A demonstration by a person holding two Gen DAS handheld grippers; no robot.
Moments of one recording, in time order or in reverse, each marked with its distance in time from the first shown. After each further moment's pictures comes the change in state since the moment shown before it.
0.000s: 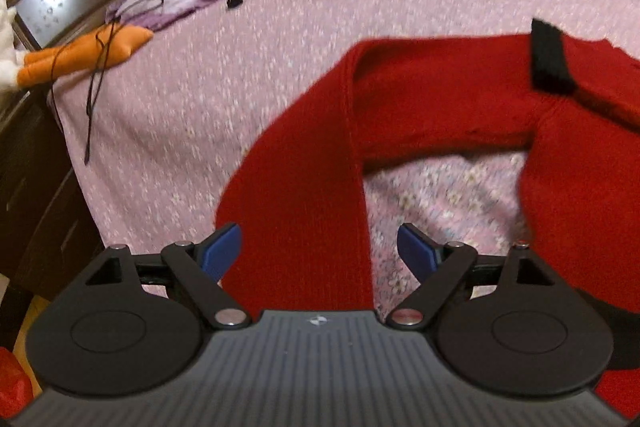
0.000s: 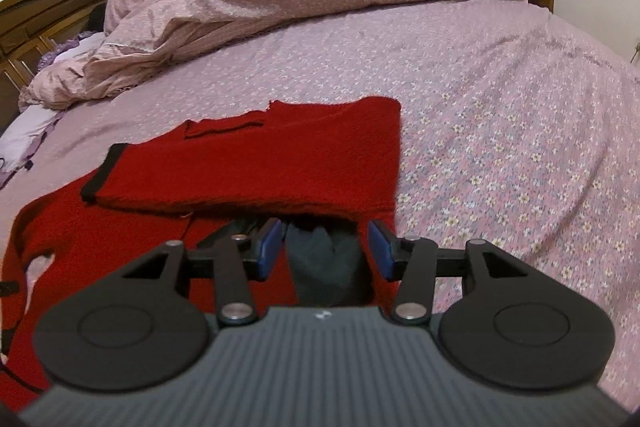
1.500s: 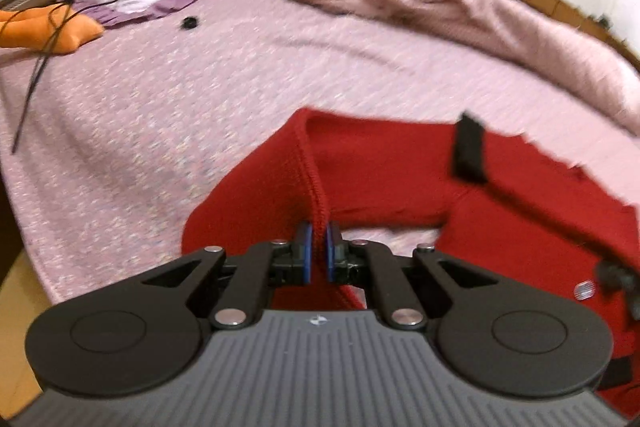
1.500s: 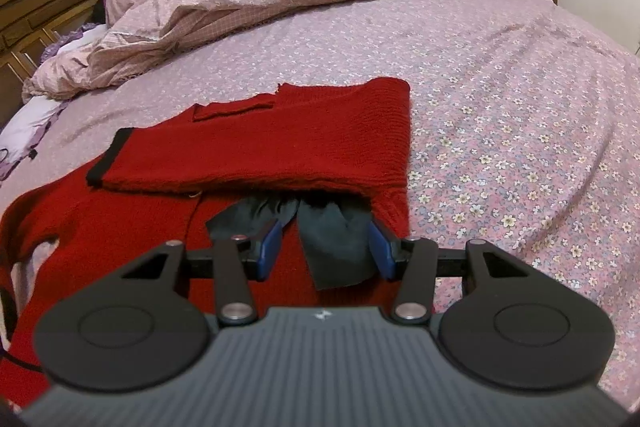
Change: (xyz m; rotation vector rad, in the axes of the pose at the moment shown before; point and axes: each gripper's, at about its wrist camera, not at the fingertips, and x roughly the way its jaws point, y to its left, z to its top) left arm -0.035 0.047 0.027 -0.174 -0.112 -0.374; right arm -0.001 0.007 -0.011 -0.005 0.016 0.009
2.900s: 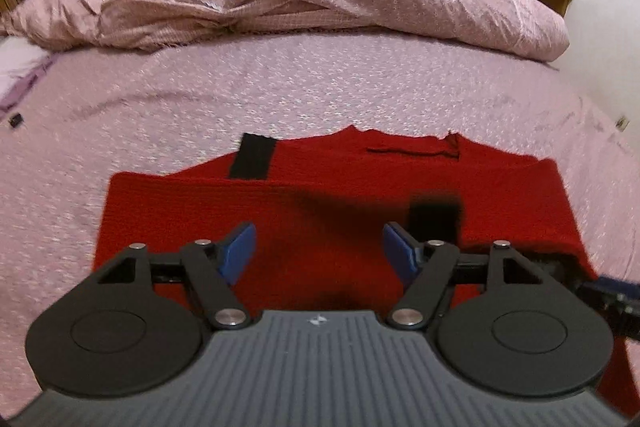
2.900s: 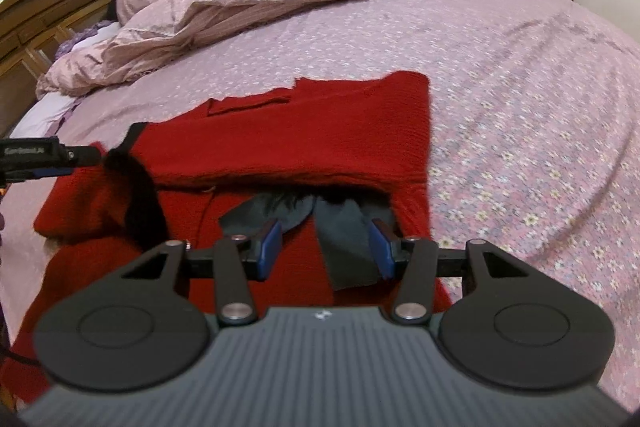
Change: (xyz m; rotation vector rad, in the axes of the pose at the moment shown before) left arm 0.048 -0.195 0.017 0.326 0.006 -0.178; right arm 0.009 0.006 -0.003 -0.019 0.004 0.059
